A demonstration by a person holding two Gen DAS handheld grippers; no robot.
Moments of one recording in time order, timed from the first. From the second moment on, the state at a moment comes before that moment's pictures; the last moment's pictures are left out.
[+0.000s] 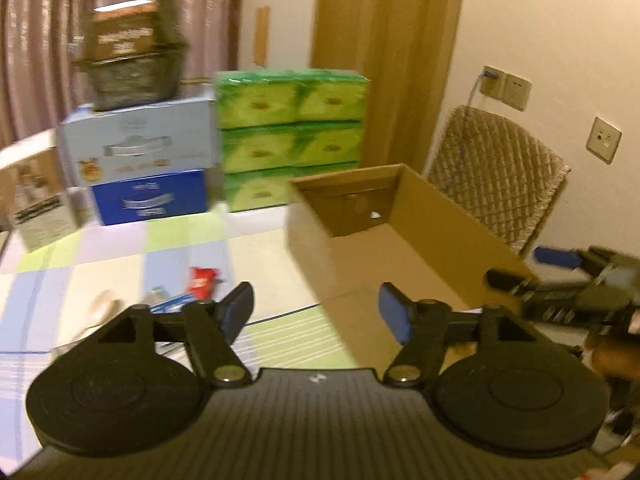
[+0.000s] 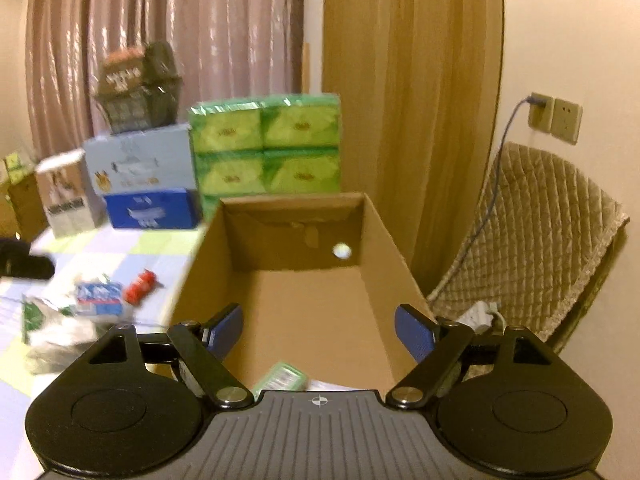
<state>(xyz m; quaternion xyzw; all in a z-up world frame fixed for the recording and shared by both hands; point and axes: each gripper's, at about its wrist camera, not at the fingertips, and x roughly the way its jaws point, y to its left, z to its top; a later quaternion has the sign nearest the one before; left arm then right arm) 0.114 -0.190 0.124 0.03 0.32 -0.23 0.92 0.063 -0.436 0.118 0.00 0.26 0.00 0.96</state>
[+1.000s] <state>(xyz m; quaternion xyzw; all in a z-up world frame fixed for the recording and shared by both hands) 0.069 0.004 0.011 0.05 0.37 -0.11 0.92 0.063 -0.250 0.012 -0.01 0.36 0.16 0.92</state>
